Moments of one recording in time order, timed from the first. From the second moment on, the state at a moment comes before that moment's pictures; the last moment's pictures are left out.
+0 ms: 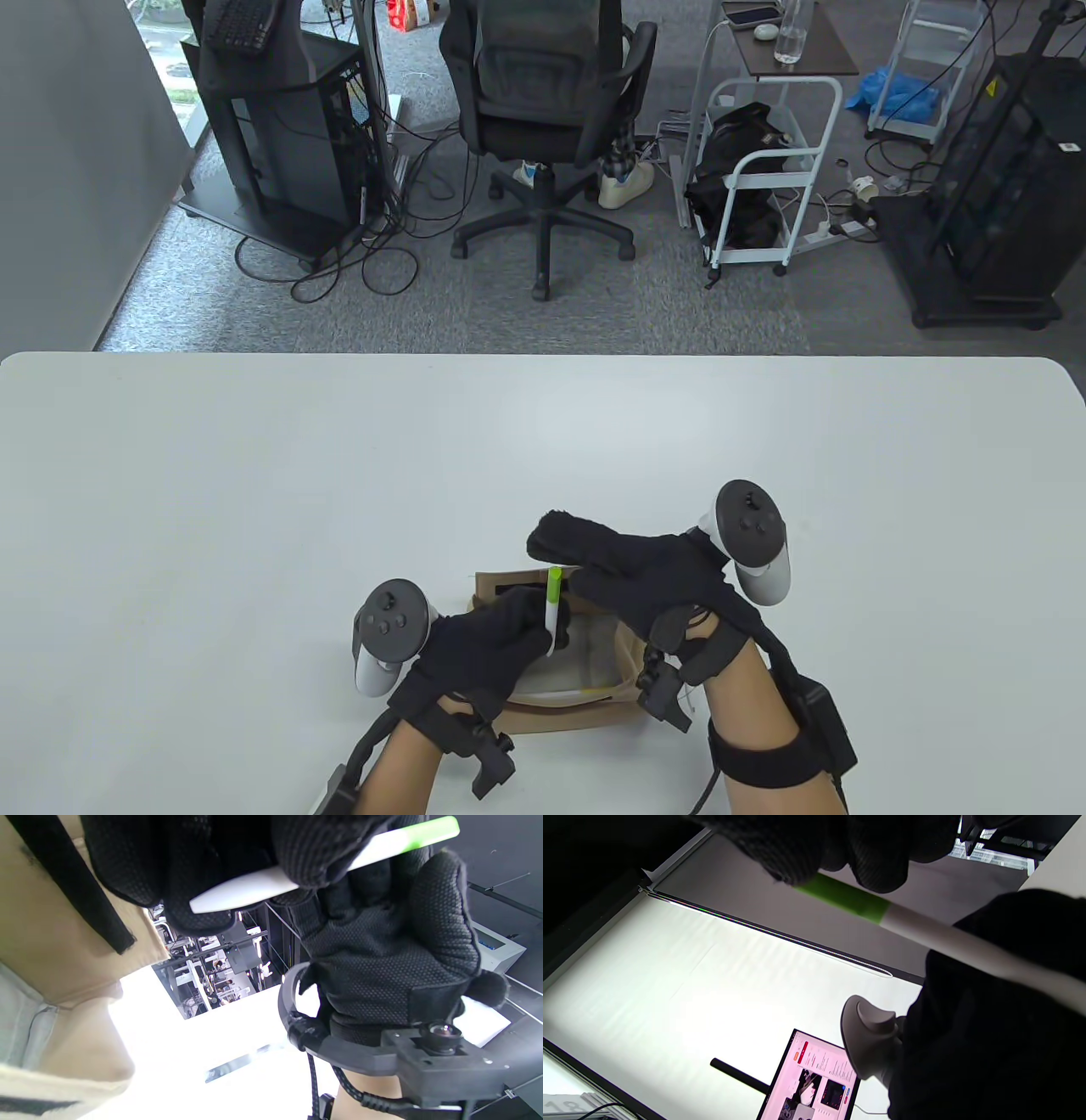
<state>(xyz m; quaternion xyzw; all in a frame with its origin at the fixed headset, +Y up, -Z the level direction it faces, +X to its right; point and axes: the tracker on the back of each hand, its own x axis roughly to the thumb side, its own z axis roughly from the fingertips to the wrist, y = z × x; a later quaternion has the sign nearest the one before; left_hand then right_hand) -0.123 -0.700 -0.281 -0.07 -0.32 0.60 0.73 0.096 -0.610 -0.319 0.37 0.14 0.67 0.63</state>
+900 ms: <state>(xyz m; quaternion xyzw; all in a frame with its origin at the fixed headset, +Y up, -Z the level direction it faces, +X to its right) -0.119 -0.705 -0.282 -0.08 -0.32 0.60 0.73 0.098 -0.614 -0.321 0.32 0.01 0.73 0.61</state>
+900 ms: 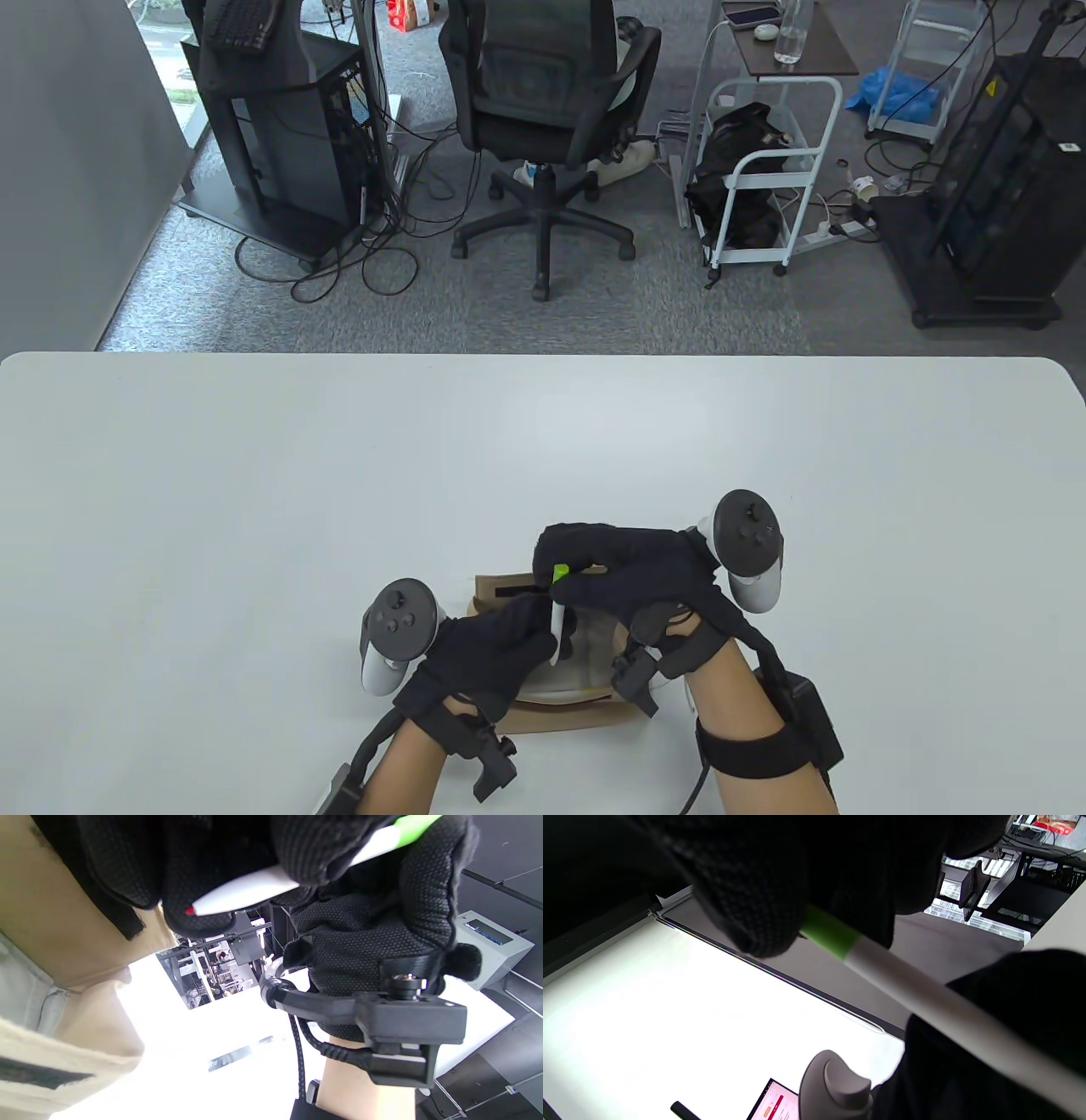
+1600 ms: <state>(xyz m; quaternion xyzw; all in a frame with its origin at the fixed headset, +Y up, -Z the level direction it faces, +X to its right) -0.134 -0.694 -0.280 -0.03 -0.29 0.56 0.77 0.111 -0.599 -0.310 0.24 -0.11 0.78 0.56</state>
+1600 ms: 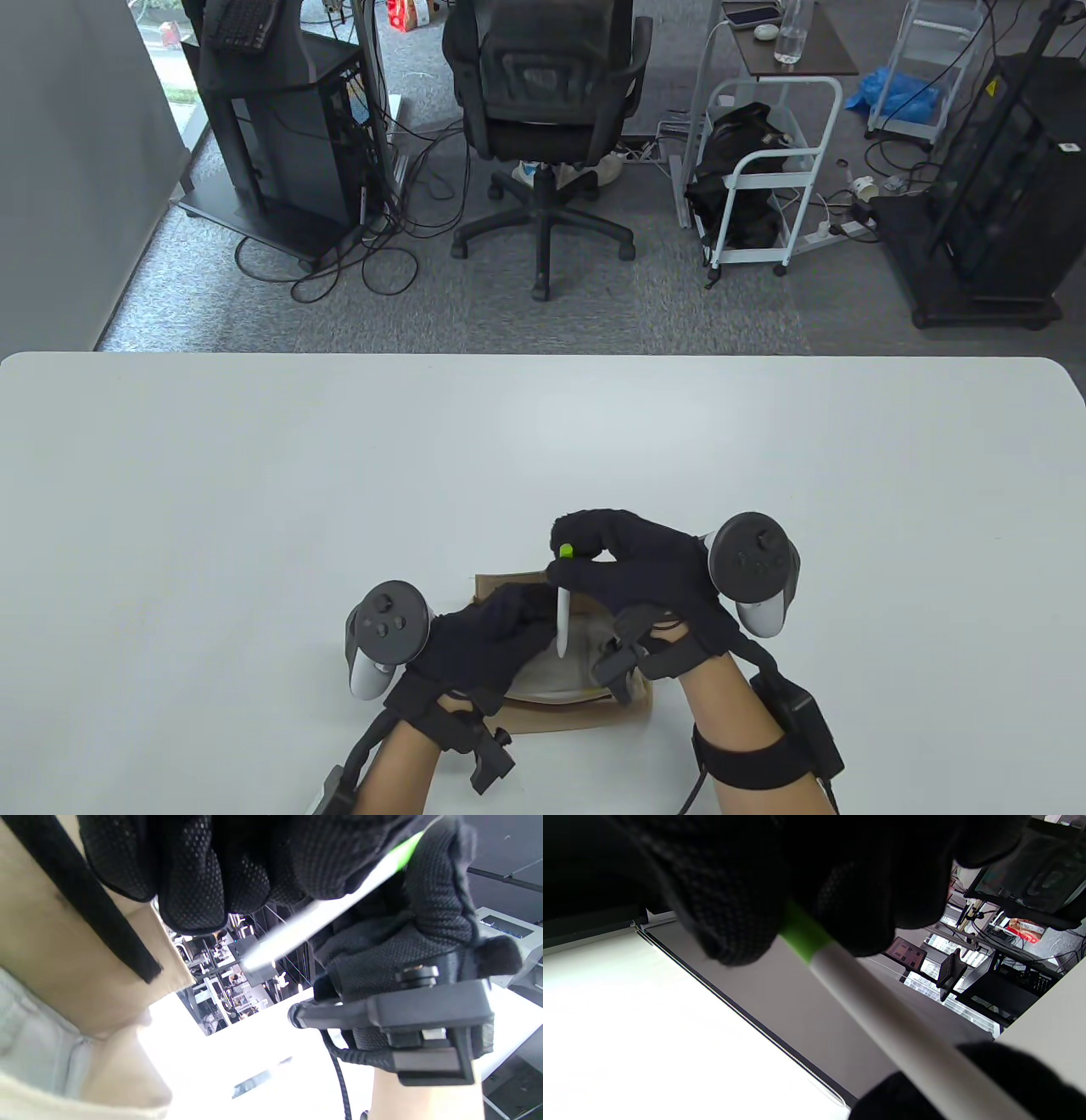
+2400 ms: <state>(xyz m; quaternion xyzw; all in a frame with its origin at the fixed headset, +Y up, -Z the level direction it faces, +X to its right) -0.195 -0.695 -0.287 0.07 -0.15 0.37 0.91 0.205 -0.708 -0.380 -0.16 -0.01 0.98 0.11</state>
